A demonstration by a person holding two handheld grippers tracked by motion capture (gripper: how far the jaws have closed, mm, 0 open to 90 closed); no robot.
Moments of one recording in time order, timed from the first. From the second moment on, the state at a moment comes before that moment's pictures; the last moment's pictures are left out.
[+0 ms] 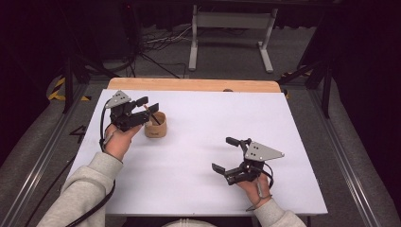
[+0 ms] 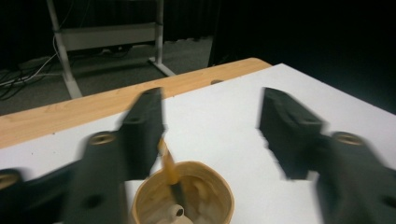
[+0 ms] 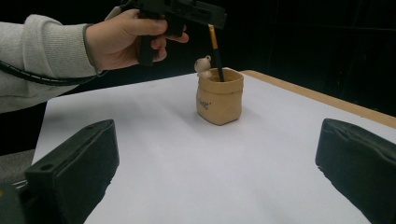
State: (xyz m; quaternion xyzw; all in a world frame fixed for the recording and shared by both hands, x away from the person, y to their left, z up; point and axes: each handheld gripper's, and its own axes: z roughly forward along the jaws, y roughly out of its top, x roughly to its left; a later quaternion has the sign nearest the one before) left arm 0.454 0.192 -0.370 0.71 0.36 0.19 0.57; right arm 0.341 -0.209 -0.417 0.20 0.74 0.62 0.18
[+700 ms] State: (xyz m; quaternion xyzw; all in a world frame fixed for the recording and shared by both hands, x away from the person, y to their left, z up) left arm 0.408 0.233 -0.361 0.69 0.32 0.18 0.62; right arm 0.350 -0.229 -0.401 0.21 0.74 0.61 0.20
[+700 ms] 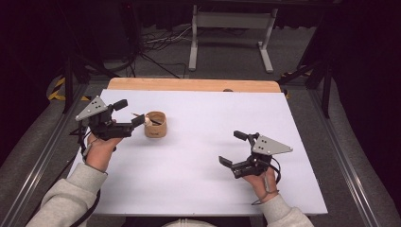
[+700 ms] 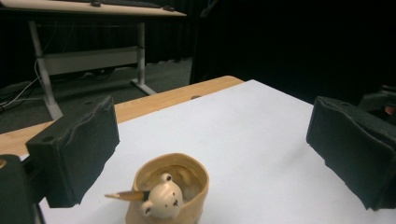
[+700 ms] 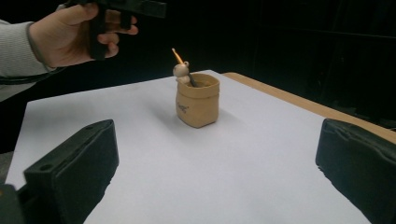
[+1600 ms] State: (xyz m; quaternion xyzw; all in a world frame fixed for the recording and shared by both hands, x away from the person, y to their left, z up) left arm 0.357 0.244 -0.405 0.71 0.30 0.15 0.62; right arm 0.350 -0.260 -0.407 0.25 0.73 0.59 0.22
